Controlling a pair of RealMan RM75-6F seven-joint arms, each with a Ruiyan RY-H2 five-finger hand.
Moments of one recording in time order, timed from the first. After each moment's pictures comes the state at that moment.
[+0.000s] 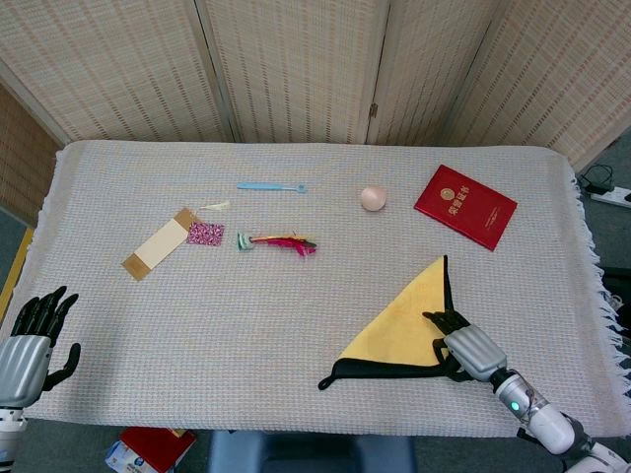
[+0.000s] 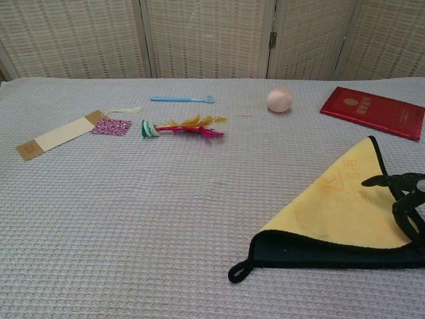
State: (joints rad) left arm -0.10 -1.12 -0.02 -1.59 1.55 1.49 -0.01; right arm 0.46 -1.30 -0.20 -1.41 -1.57 1.06 0.13
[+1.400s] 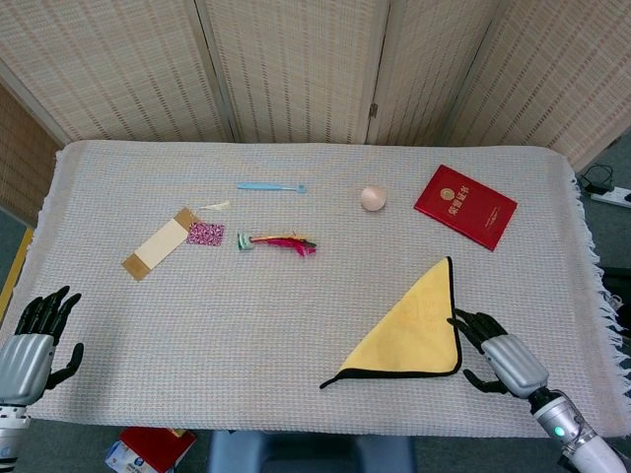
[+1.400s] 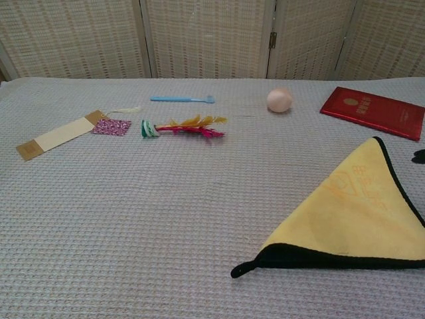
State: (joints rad) left arm -0.11 -1.13 -0.02 -1.58 1.54 1.47 -0.01; right arm 0.31 -1.13 -0.20 -1.55 -1.64 1.29 0.28
